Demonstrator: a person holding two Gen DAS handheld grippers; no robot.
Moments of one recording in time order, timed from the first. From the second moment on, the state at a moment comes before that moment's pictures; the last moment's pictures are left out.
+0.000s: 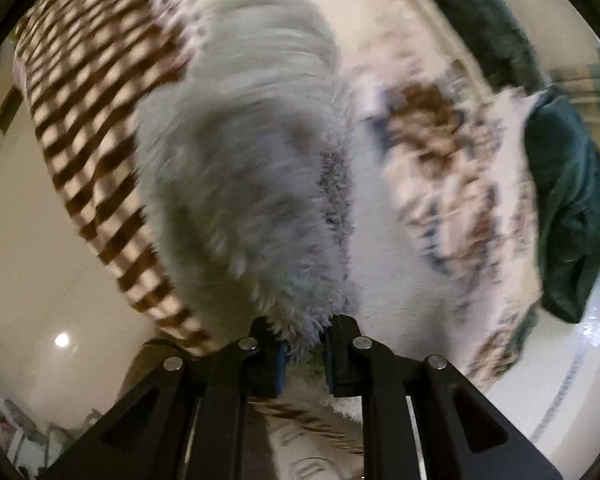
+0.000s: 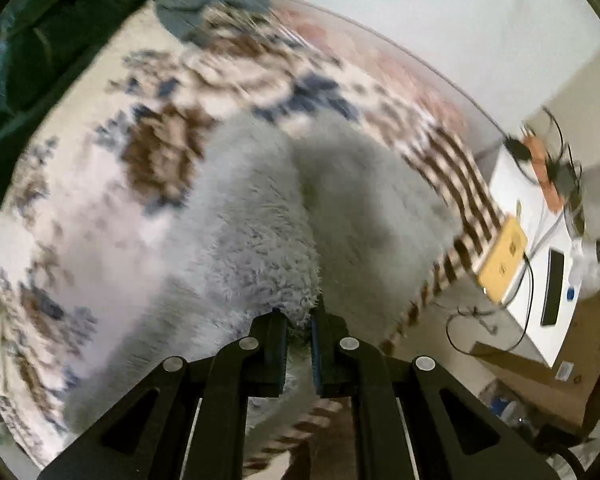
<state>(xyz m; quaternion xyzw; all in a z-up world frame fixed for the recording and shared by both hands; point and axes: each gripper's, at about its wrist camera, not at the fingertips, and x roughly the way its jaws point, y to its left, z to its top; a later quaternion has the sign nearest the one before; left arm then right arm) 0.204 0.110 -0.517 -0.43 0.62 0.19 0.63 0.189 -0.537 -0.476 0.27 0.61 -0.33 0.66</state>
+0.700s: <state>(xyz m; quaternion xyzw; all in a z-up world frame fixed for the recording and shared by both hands) 0.203 0.043 -0.464 -0.17 0.58 0.25 0.76 0.292 -0.465 -0.520 -0.02 0.66 -0.14 0.74</state>
